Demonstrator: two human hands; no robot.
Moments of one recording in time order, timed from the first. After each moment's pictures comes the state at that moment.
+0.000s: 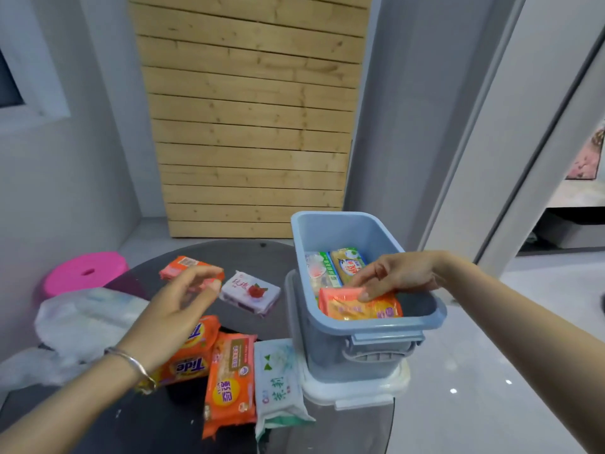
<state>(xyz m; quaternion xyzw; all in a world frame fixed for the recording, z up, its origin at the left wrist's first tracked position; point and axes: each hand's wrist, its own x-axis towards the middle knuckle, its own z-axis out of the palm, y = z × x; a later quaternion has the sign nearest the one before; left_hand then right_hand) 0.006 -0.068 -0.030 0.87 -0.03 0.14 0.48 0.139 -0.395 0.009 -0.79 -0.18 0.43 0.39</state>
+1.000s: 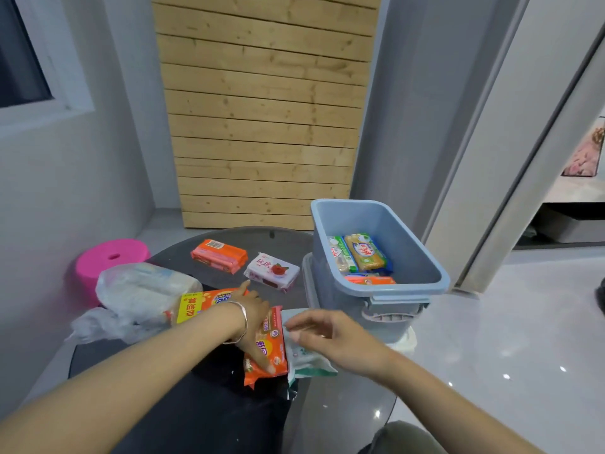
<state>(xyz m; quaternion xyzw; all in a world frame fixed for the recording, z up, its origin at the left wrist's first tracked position) 0.031 -0.085 -0.079 0.95 -0.18 -0.22 -0.14 -0.029 -0.279 -0.044 -0.82 -0.20 0.20 0.50</state>
